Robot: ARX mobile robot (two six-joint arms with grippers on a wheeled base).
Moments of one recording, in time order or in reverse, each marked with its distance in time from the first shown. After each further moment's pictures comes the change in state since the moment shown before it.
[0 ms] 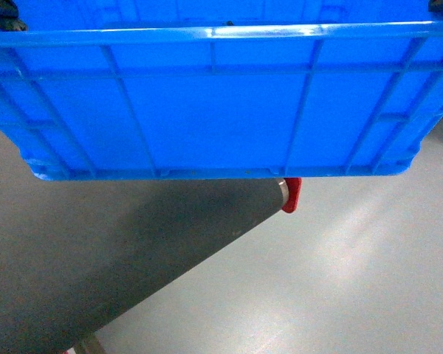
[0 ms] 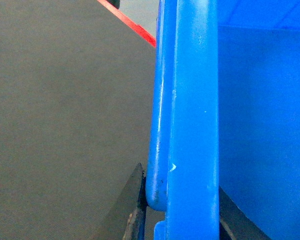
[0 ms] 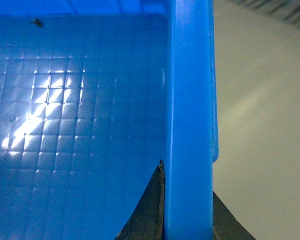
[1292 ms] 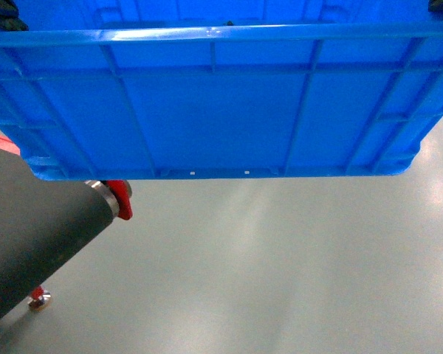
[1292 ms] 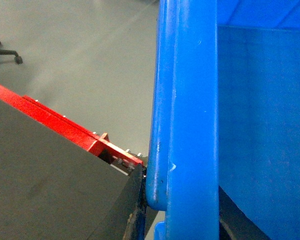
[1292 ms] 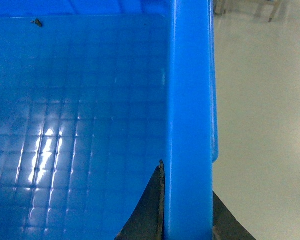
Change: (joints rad) left arm 0.000 0.000 0.000 0.001 0.000 0.000; right arm 0.000 0.000 0.000 0.001 0.000 0.000
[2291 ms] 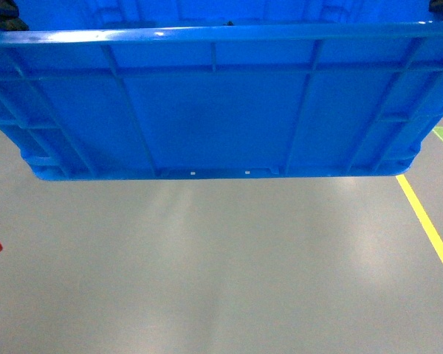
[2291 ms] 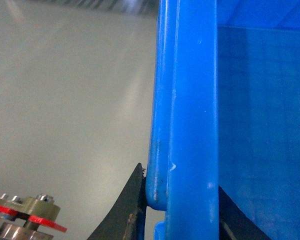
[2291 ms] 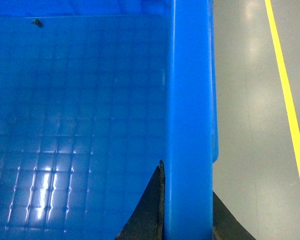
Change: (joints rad) left arm 0.000 0.000 0.000 0.000 0.000 0.000; right arm 0.000 0.000 0.000 -0.001 0.000 0.000
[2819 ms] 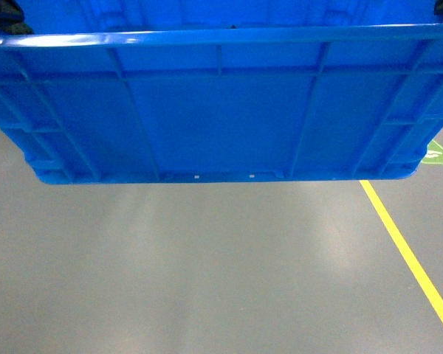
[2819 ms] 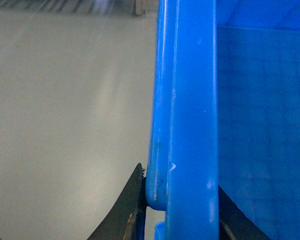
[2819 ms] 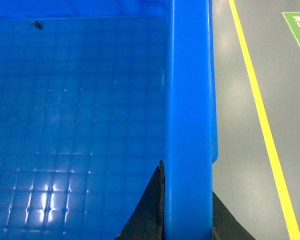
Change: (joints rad) left arm -0.010 0.000 0.000 -0.007 -0.002 0.000; right arm -0.002 -0.004 -0.002 -0.008 0.005 0.000
